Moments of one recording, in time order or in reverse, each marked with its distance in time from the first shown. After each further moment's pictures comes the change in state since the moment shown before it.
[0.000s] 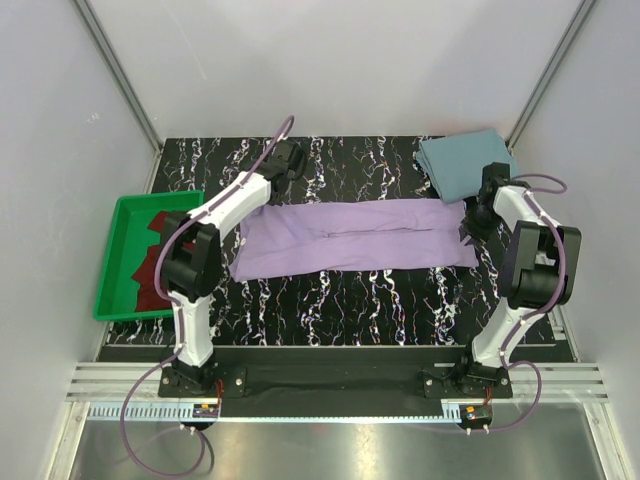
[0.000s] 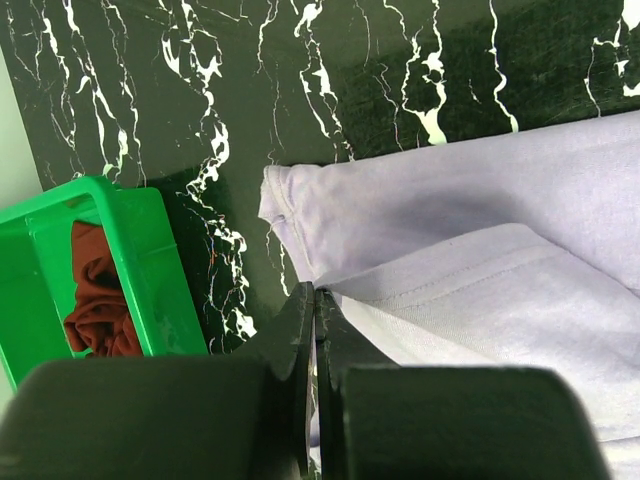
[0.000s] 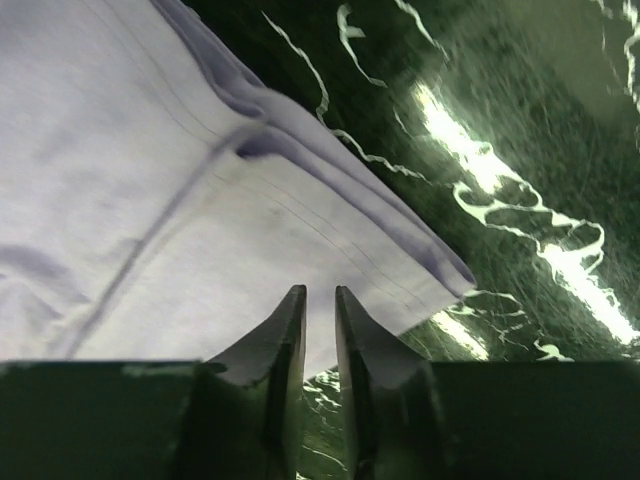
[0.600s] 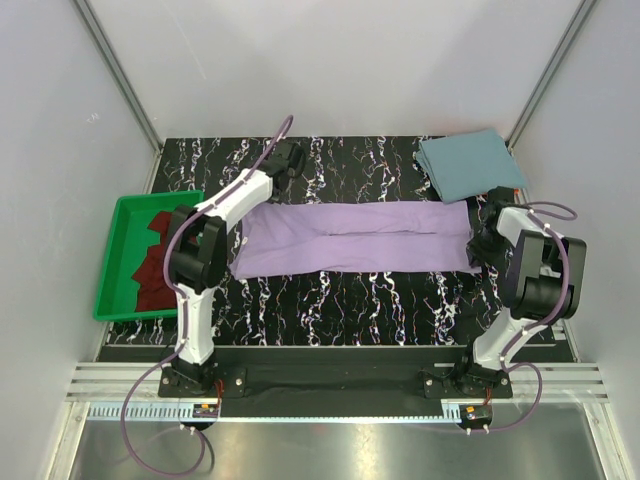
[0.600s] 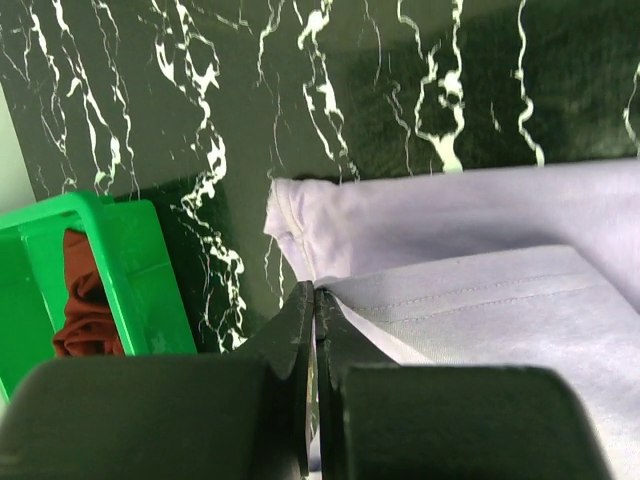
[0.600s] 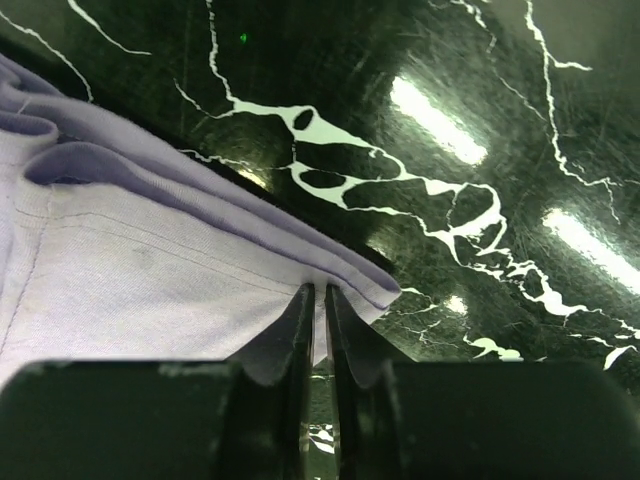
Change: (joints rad) left arm 0.026 0.084 0.047 0.015 -0.011 0.002; right arm -0.058 -0.089 -0.249 0.097 0.088 0.074
